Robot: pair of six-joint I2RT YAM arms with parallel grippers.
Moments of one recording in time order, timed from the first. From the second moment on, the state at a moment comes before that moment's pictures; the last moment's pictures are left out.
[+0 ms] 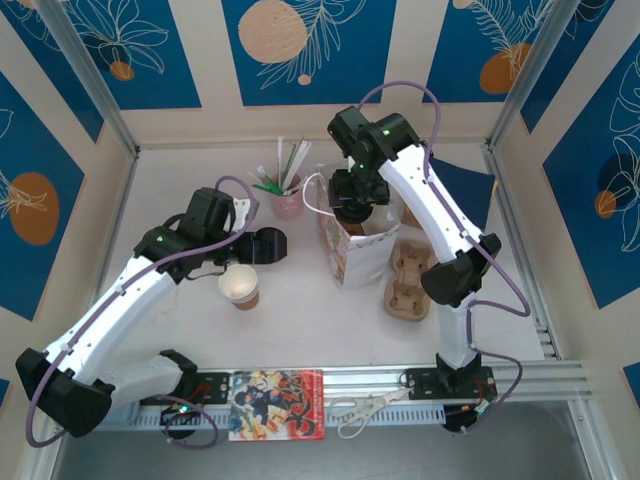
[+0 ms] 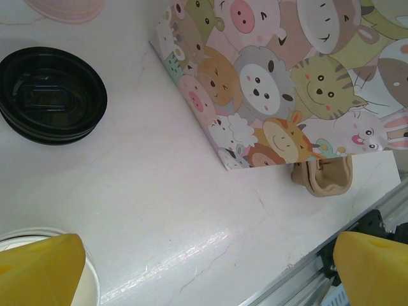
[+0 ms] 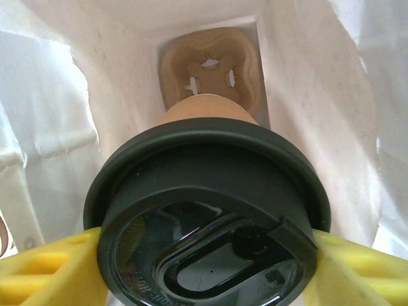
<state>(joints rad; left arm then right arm) -0.54 1.12 1.14 -0.85 0.29 -0.48 0.60 1.99 2.38 -1.71 0.05 0.53</state>
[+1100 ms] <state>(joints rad) -0.54 1.17 1.13 -0.78 0.29 -0.52 0.58 1.99 2.12 -1.70 0.00 0.51</state>
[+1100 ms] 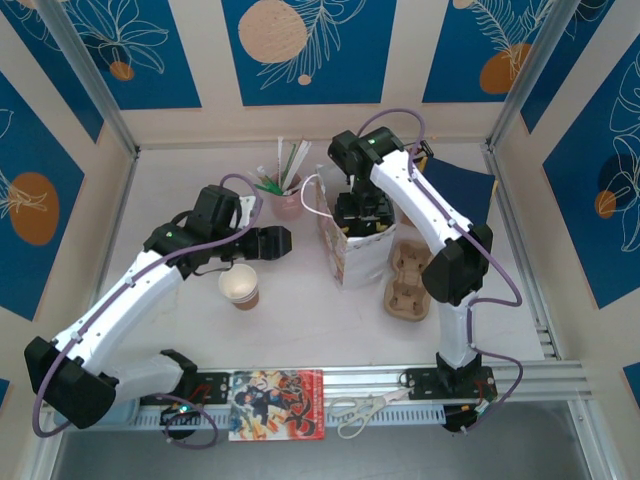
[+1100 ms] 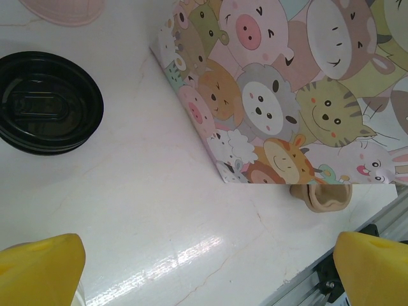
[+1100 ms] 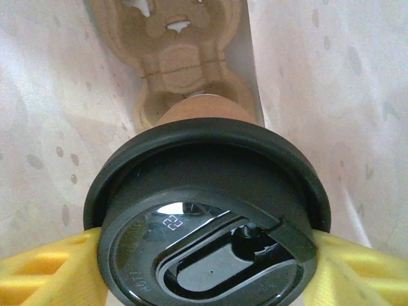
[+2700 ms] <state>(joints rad) -0.52 1.21 1.15 -0.78 0.26 -0.52 0.57 2.00 2.05 -1.69 -0.01 0.46</state>
